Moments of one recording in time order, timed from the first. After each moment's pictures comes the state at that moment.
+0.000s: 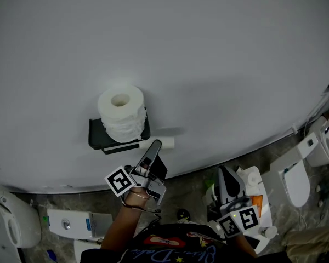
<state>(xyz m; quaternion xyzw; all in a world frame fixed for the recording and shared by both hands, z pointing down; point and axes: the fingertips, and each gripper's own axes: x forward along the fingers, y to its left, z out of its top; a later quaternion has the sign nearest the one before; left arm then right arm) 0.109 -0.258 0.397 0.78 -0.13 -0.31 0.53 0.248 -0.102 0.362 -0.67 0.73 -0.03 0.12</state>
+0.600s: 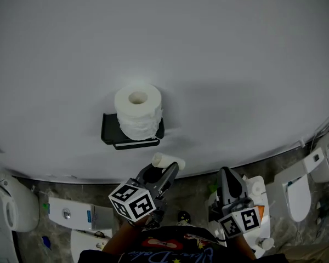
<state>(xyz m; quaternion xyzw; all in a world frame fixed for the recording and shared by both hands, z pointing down) 0.104 -0.198 0.405 0.92 -0.26 -0.07 0.29 0.240 -0.121 0.364 -0.65 0.75 -0.04 0.12</state>
